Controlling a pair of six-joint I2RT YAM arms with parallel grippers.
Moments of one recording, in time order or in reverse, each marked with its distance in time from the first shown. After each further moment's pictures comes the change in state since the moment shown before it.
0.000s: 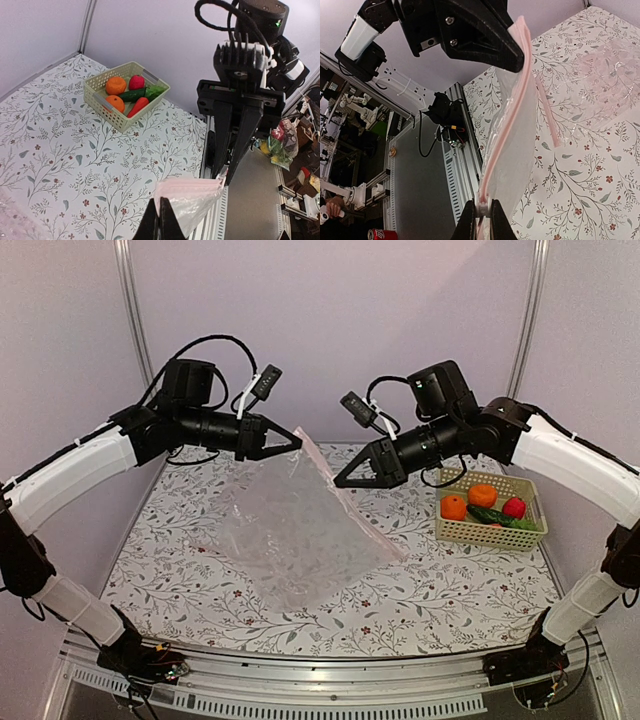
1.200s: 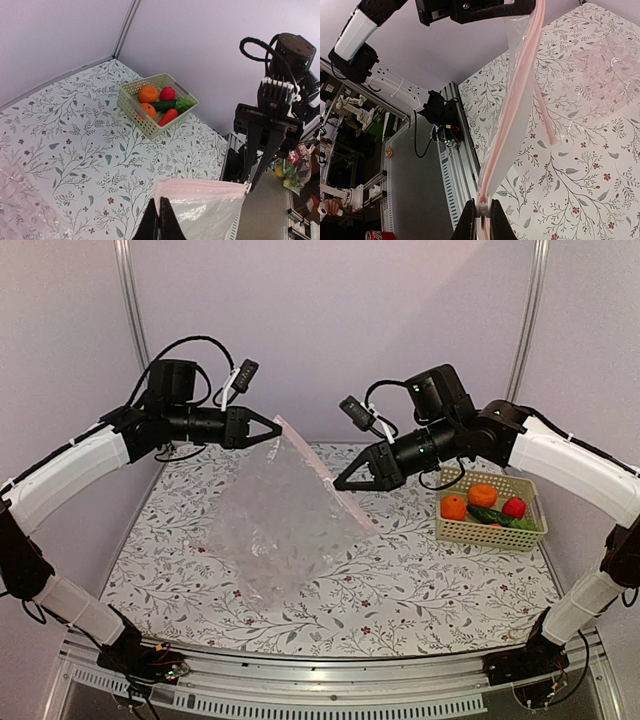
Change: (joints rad) left arm 0.113 -0.020 -0.033 0.037 -0.049 -0.056; right arm 0.000 0.008 -0.016 0.009 0.018 0.000
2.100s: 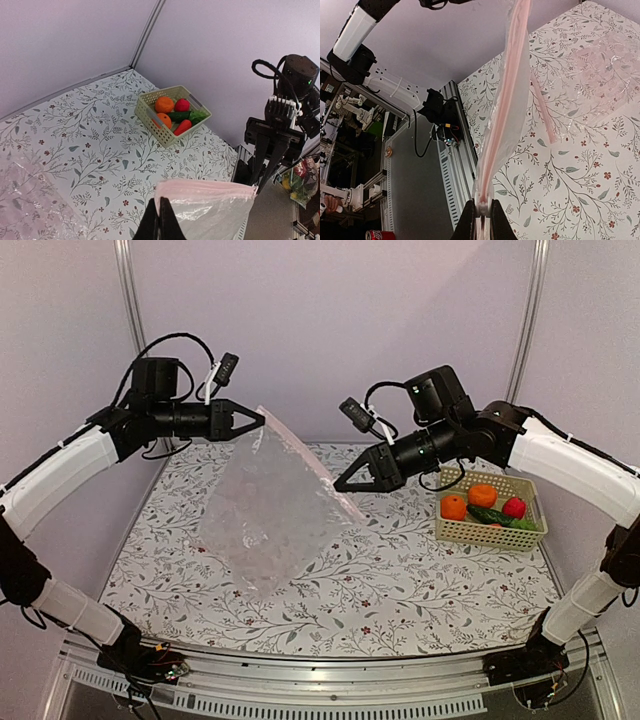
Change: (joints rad) left arm 0.079 -0.040 -0.016 0.008 -0.012 -0.013; right arm 0.000 0.000 -0.006 0.000 0.001 0.000
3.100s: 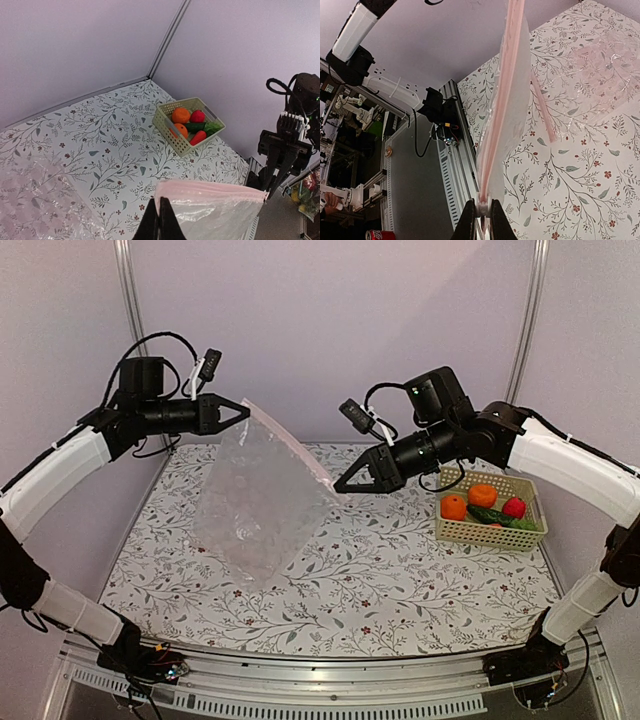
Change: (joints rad) left arm 0.084 -0.023 -0.015 0.024 -0.014 -0.007; right arm 0.000 0.000 -0.006 -0.002 0.000 0.000
